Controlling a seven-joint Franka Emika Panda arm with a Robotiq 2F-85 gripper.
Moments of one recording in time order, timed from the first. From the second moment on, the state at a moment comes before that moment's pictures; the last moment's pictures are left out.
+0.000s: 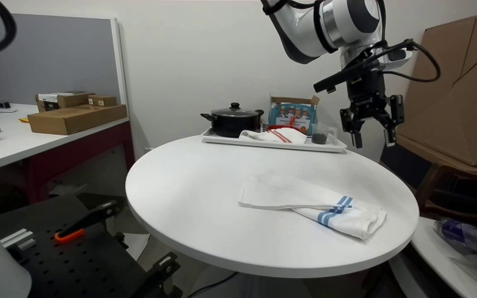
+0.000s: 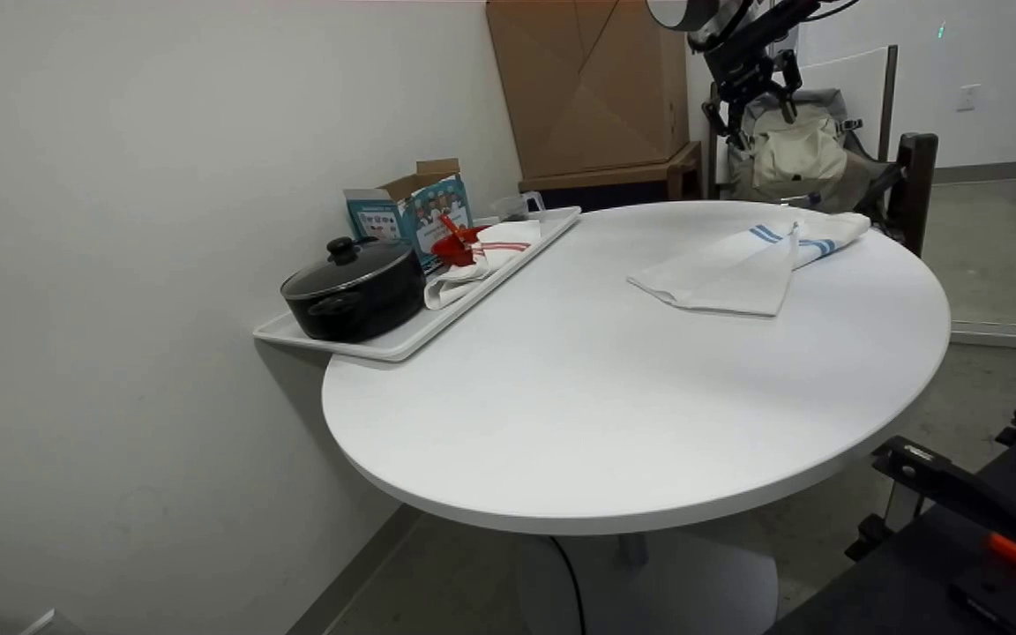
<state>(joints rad) -0.10 0.66 -0.26 -1.54 -0.32 2.16 0.31</state>
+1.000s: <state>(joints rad) -0.07 0.45 -0.14 -1.95 -0.07 2.17 0.38</state>
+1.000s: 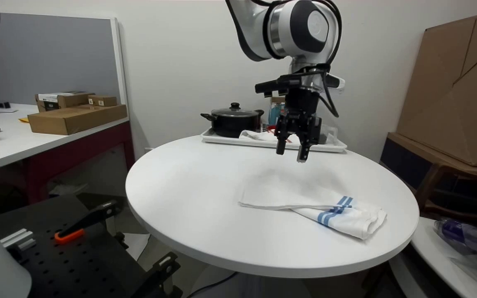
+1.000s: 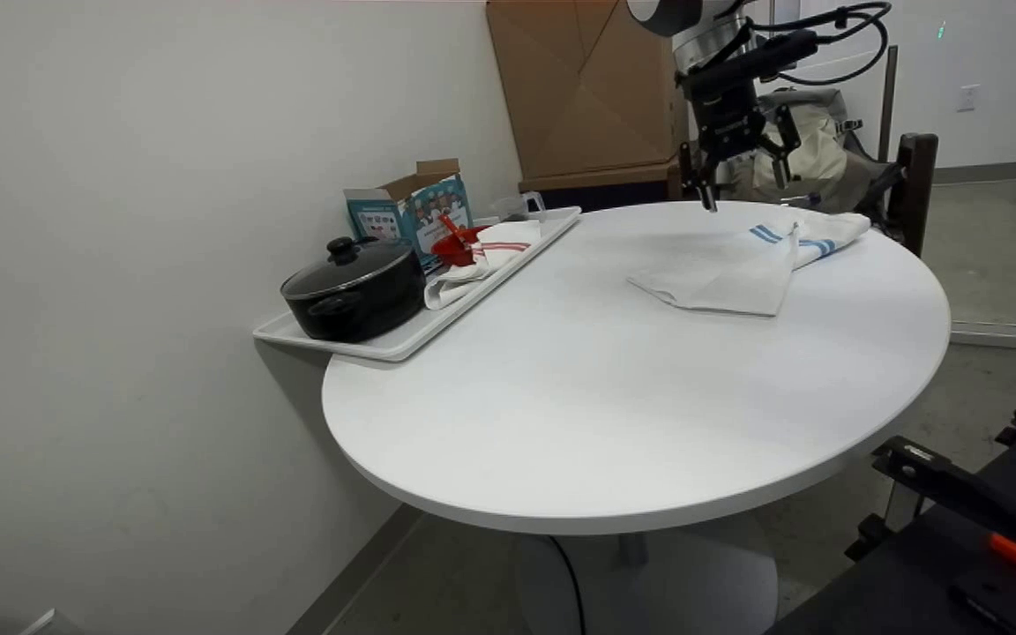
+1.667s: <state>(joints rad) 0.11 0.39 -0.07 -2.28 -0.08 2.38 0.50</state>
